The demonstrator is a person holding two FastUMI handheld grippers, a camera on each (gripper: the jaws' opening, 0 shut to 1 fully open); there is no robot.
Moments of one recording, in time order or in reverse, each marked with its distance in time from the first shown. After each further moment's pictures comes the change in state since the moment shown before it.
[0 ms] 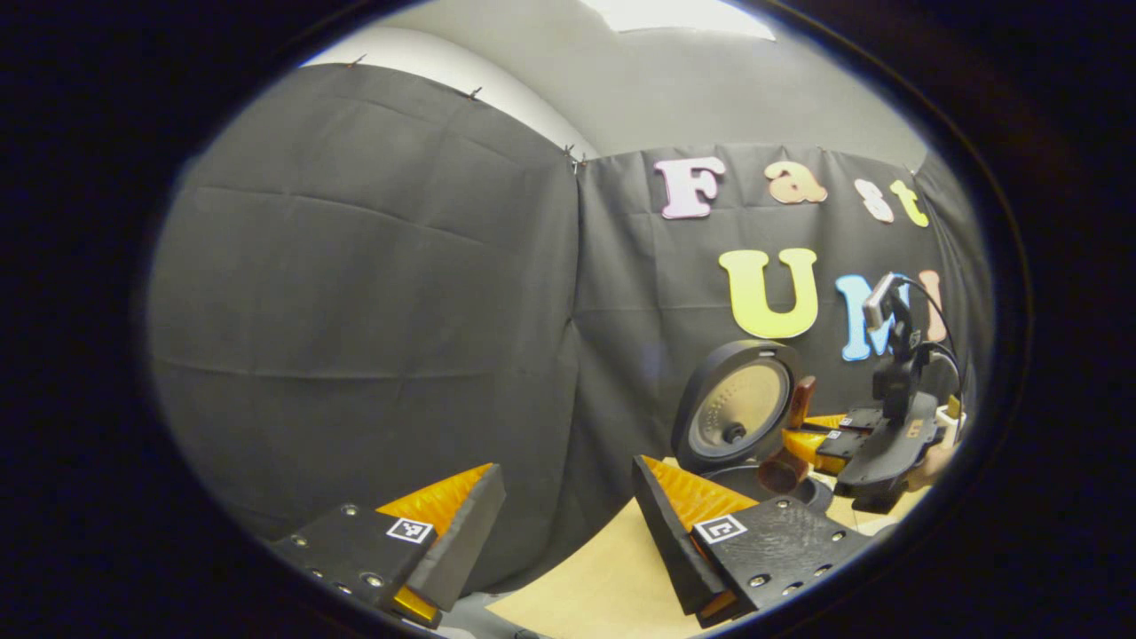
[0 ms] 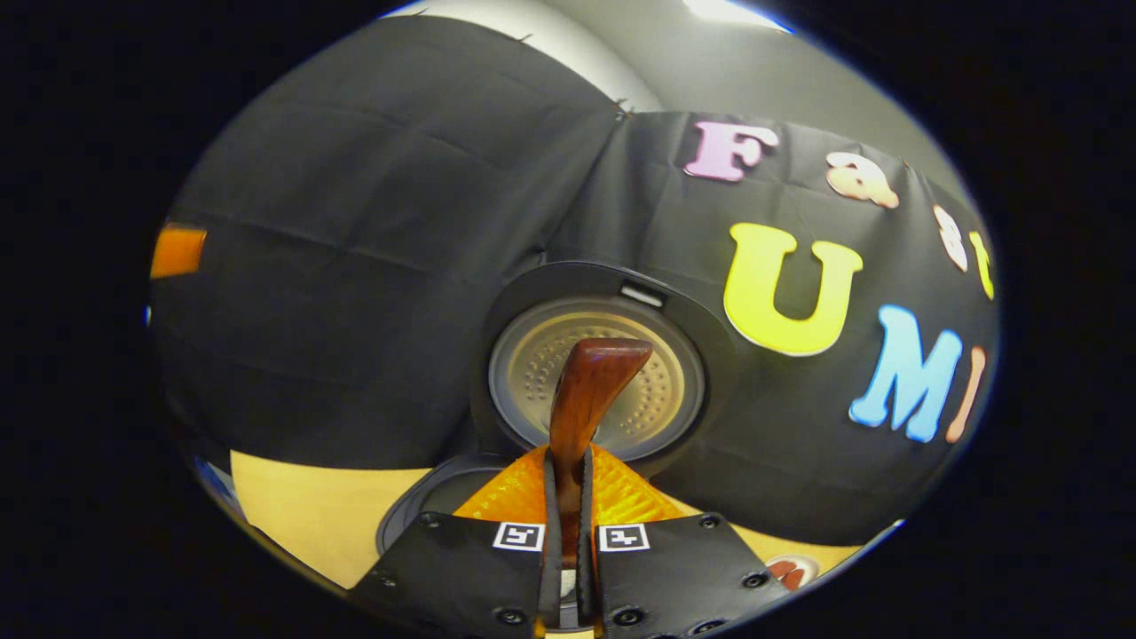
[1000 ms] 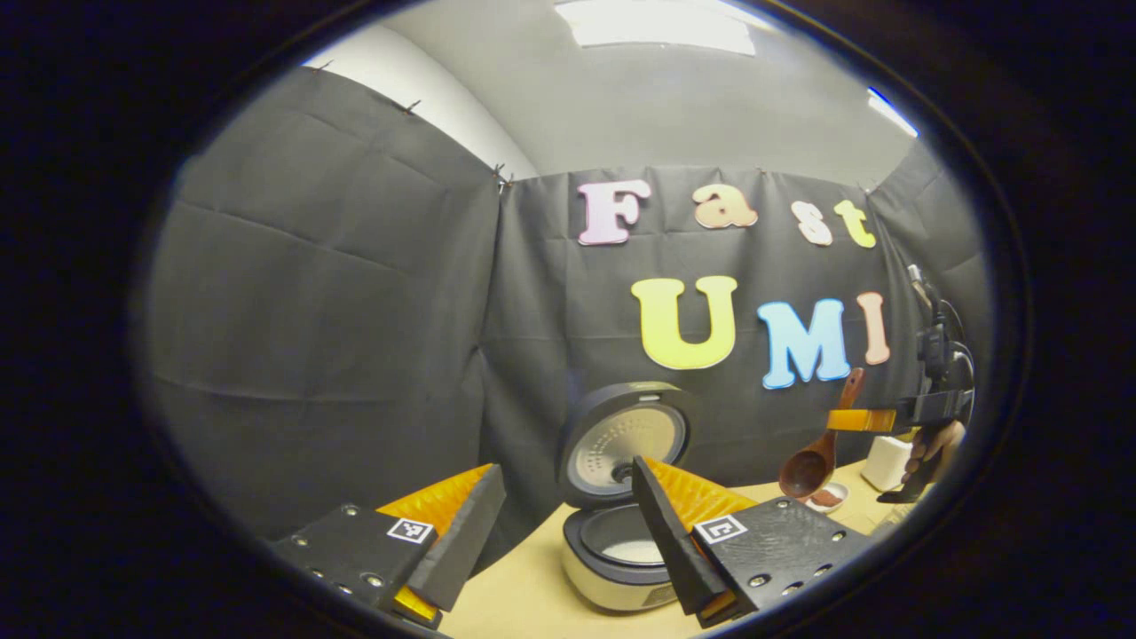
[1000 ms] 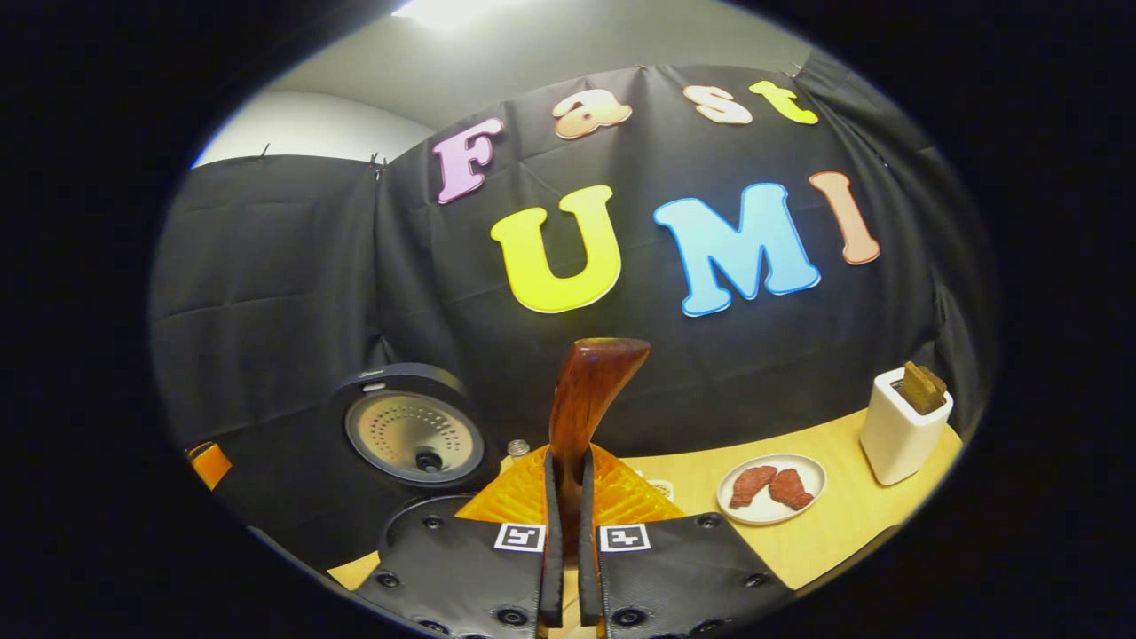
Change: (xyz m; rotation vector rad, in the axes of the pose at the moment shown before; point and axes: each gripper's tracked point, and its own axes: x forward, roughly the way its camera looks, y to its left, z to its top) left arm 0.013 -0.152 0.051 -0.015 -0.077 -0.245; right arm -0.155 -0.194 -0.003 0.530 -0.015 -0.346
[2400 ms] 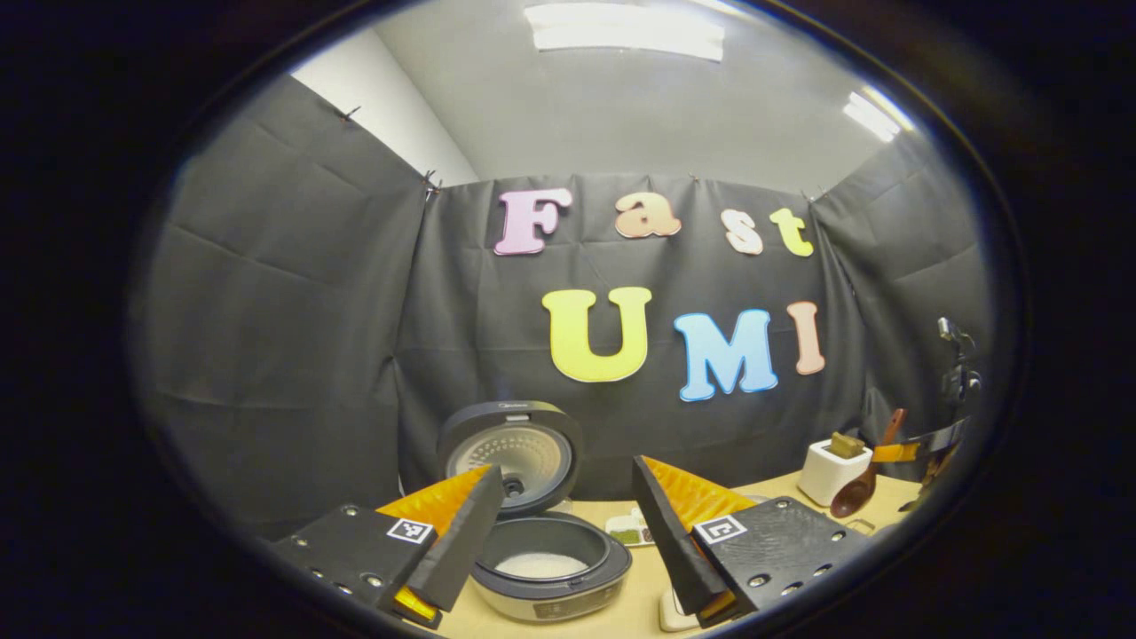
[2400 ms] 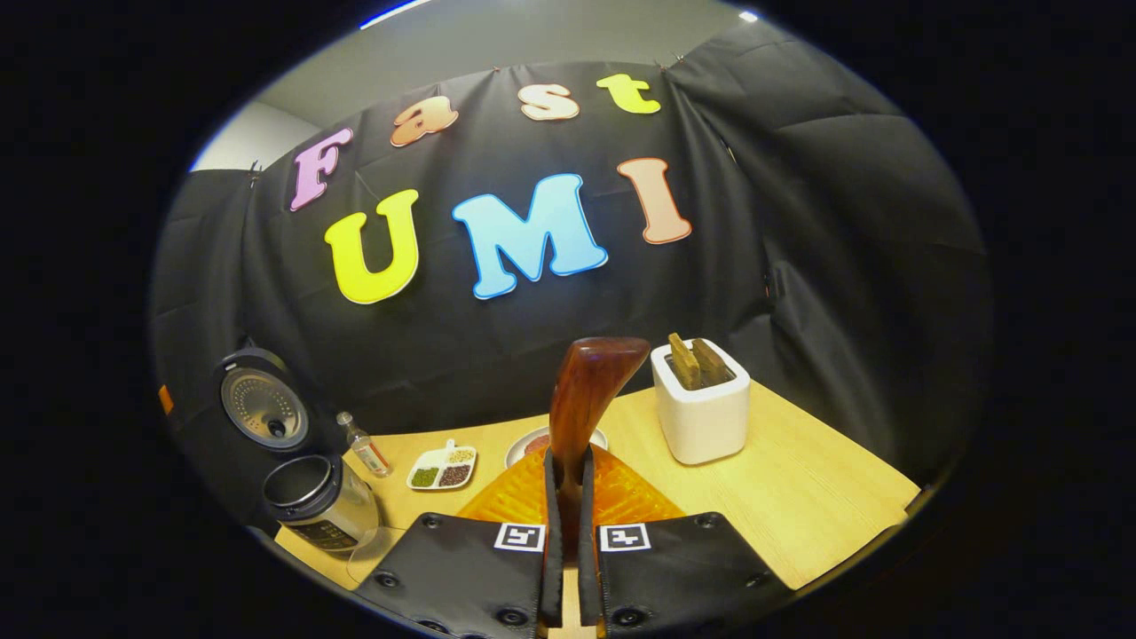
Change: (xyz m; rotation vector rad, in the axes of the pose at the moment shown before) left arm -0.008 -0.134 0.029 0.005 -0.019 -0.188; right arm -0.151 -0.235 -0.038 0.071 0.070 -0.405
